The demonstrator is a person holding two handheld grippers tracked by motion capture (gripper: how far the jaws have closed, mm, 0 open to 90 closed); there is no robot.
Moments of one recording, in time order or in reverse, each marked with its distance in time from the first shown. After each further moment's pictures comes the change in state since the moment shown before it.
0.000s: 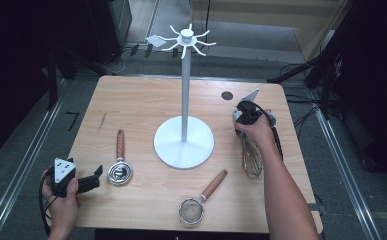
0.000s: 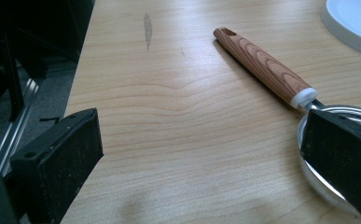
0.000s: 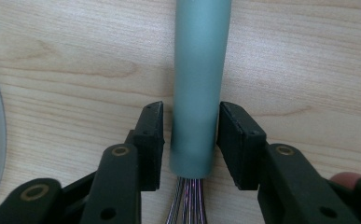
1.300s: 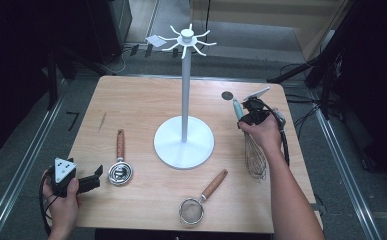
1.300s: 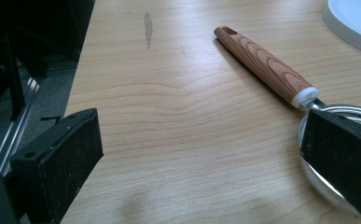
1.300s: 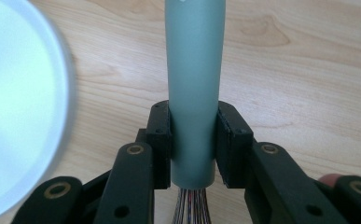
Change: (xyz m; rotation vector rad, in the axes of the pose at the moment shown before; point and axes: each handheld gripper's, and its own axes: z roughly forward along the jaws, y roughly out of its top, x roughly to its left) left arm 0.000 0.000 0.001 0.008 0.003 0.000; right arm -0.004 -0.025 -0.041 -0.235 0.095 -0.065
